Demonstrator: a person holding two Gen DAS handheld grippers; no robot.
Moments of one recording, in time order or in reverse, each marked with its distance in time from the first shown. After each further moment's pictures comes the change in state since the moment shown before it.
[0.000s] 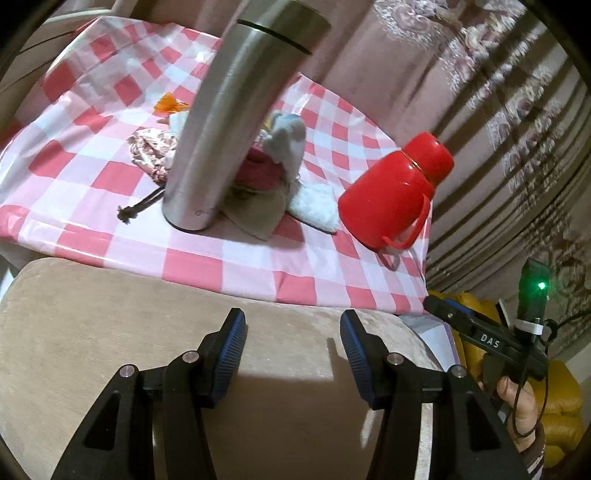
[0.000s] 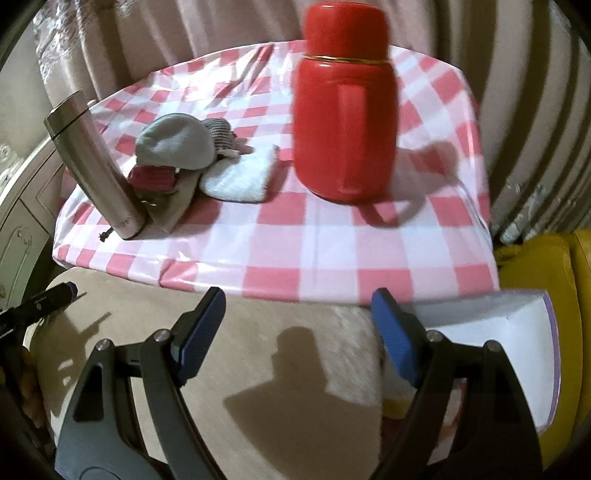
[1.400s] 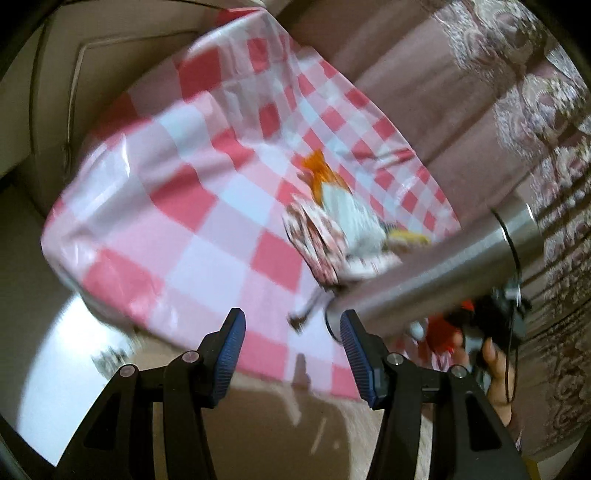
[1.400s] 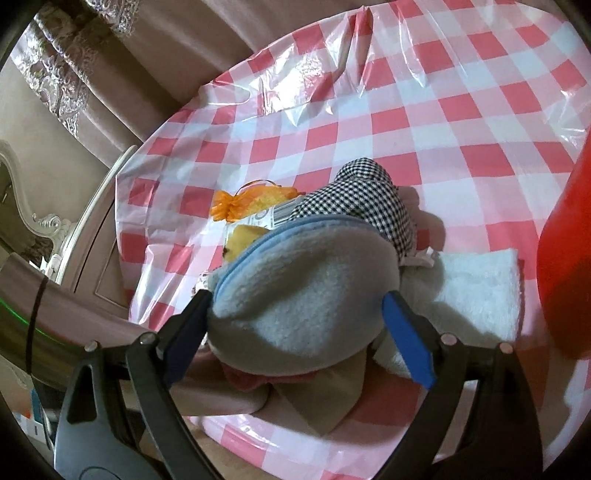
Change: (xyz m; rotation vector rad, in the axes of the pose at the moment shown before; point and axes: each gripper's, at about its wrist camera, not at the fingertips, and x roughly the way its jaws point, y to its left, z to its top) left arm -0.036 0.164 0.086 -0.313 -0.121 0.105; right arm 0.166 0.110 0.154 0.131 0.069 0.444
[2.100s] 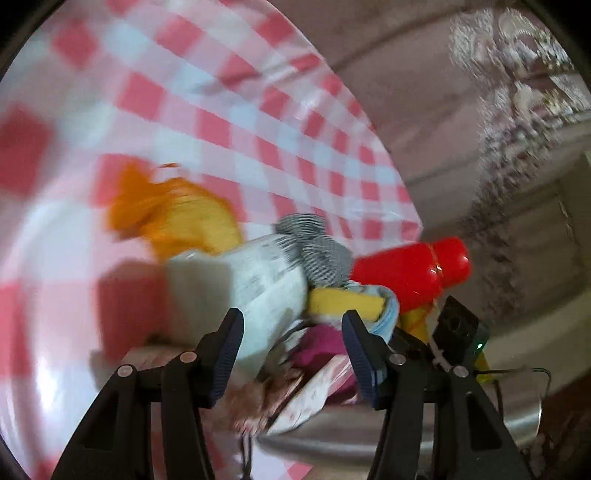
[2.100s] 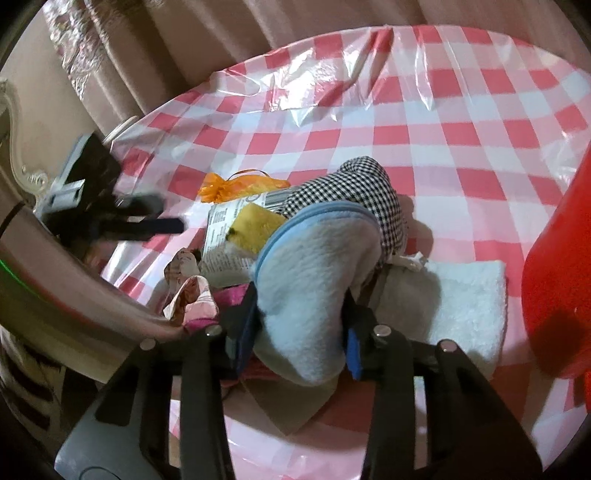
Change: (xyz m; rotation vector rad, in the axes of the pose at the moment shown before) left arm 0.194 -0.077 0.161 0.288 0.553 -0.444; right arm 0.004 0.010 -0.019 -0.171 -0.049 -0.094
